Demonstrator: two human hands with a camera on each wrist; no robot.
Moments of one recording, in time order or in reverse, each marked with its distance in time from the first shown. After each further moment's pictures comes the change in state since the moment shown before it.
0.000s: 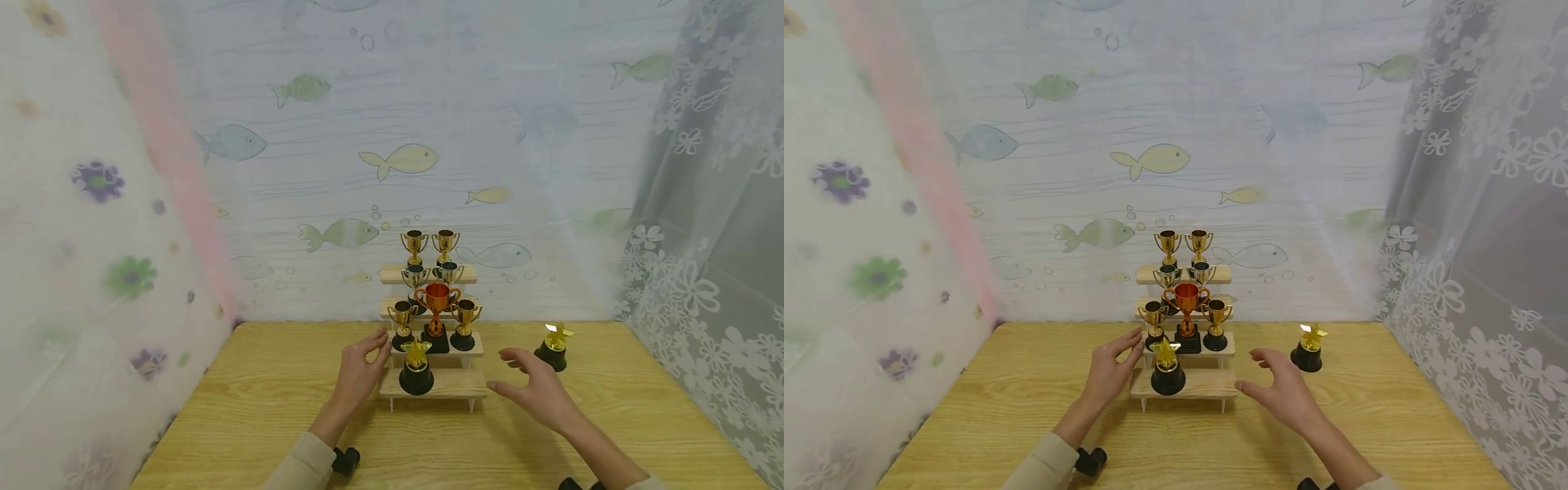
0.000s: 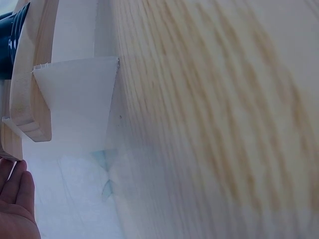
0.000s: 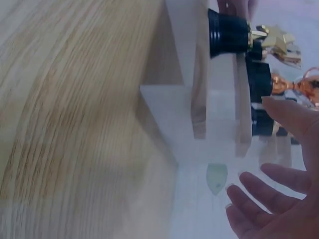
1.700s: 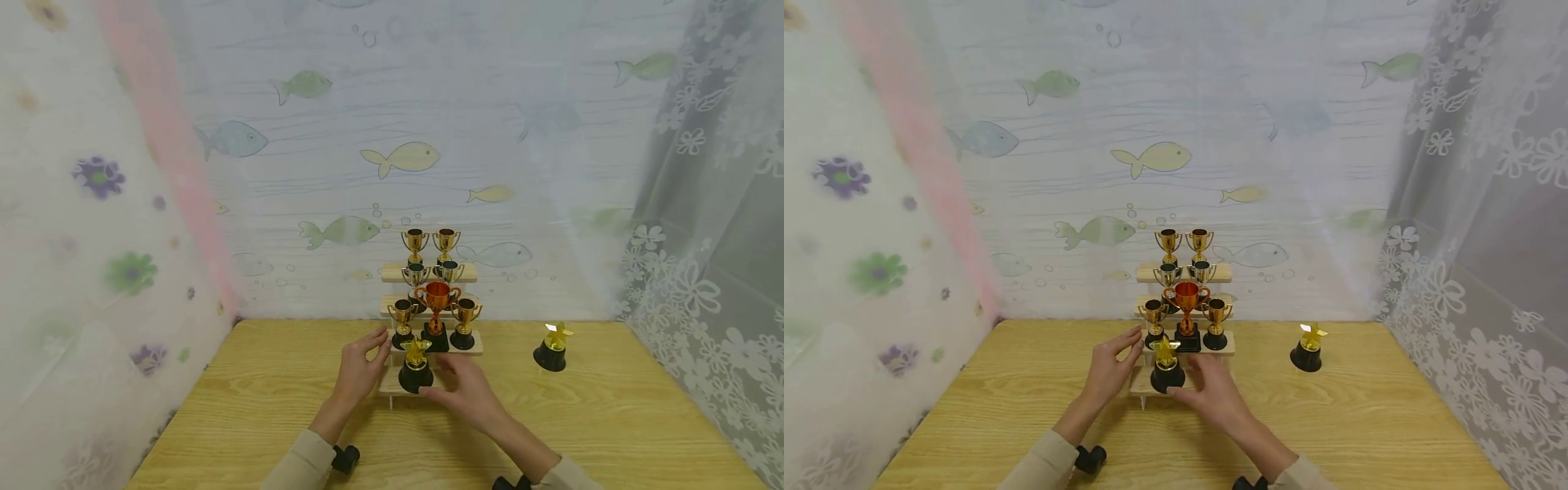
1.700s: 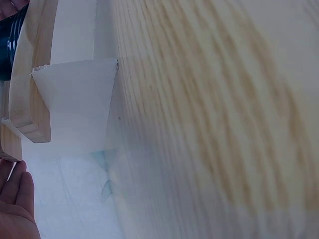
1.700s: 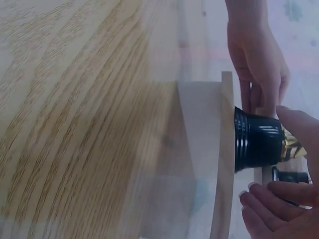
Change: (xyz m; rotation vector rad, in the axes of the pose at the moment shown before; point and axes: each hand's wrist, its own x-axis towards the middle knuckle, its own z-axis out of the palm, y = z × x) left_hand 0.000 -0.001 0.001 0.021 0.012 0.019; right_hand 0.024 -0.051 0.087 0.115 -0.020 -0.084
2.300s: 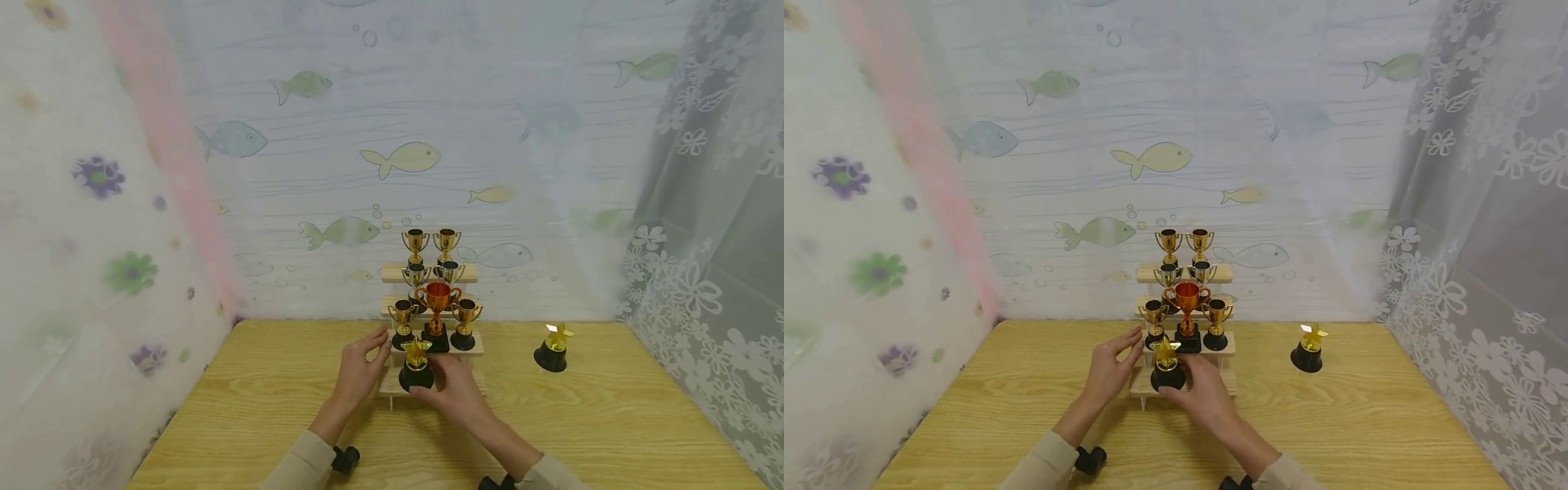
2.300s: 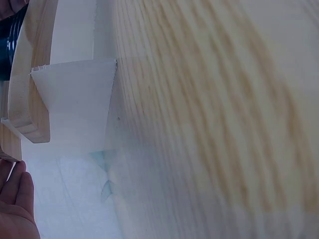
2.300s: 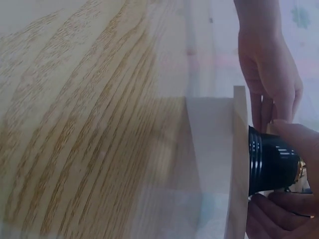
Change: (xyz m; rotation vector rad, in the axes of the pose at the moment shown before) left_hand 0.000 0.003 -0.001 0.005 -0.004 -0.015; right_hand 0.008 -0.004 0.019 -0.006 0.026 -0.007
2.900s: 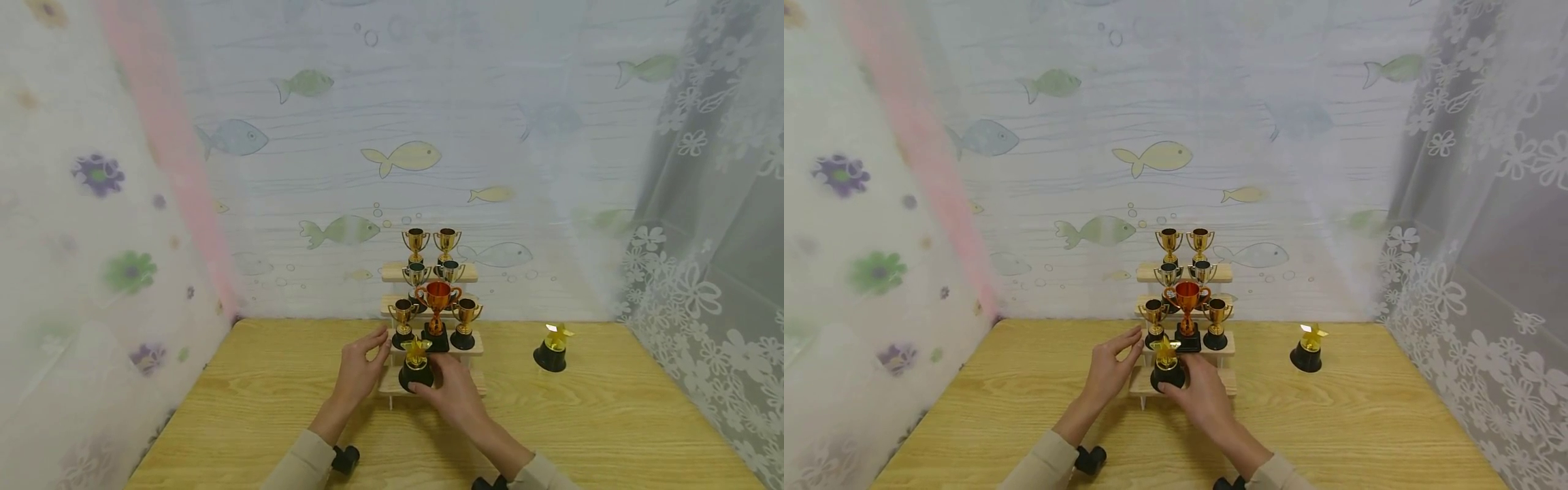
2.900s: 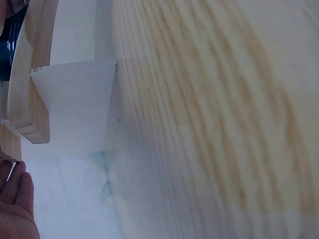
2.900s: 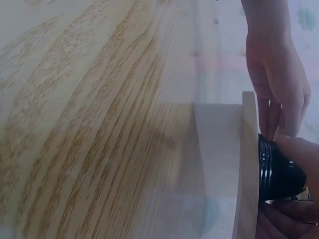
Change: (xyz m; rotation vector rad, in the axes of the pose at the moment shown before) left_hand -0.002 -0.002 0.000 -0.019 -0.016 -0.004; right_hand 0.000 -0.001 0.008 -0.066 0.067 0.006
